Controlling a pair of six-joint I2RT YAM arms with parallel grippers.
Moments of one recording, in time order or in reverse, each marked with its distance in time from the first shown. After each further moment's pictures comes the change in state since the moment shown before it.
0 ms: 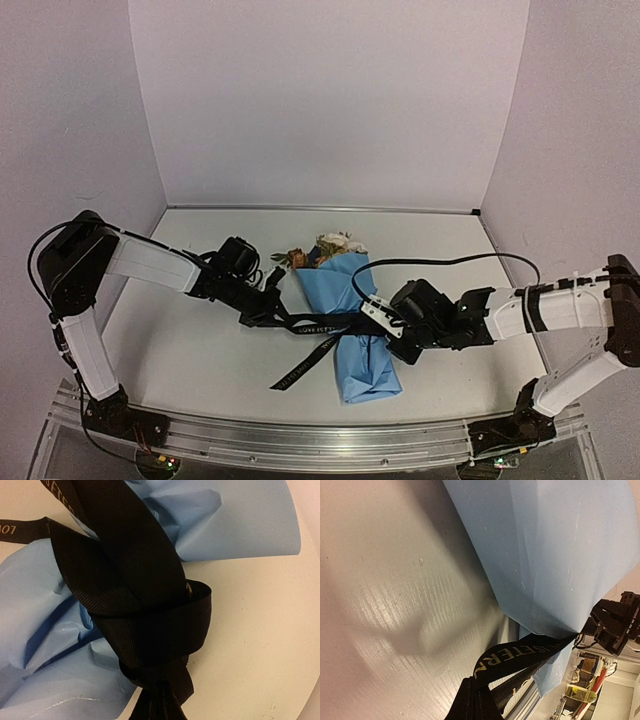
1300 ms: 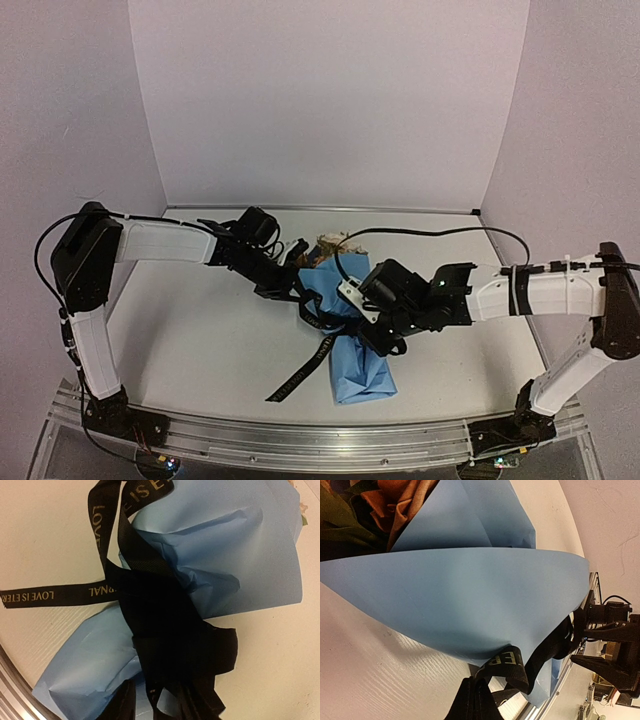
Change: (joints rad) left arm -0.021 0.078 0.331 -0.274 -0.043 0.250; right arm 0.081 0.113 0.307 -0.256 -0.082 0.316
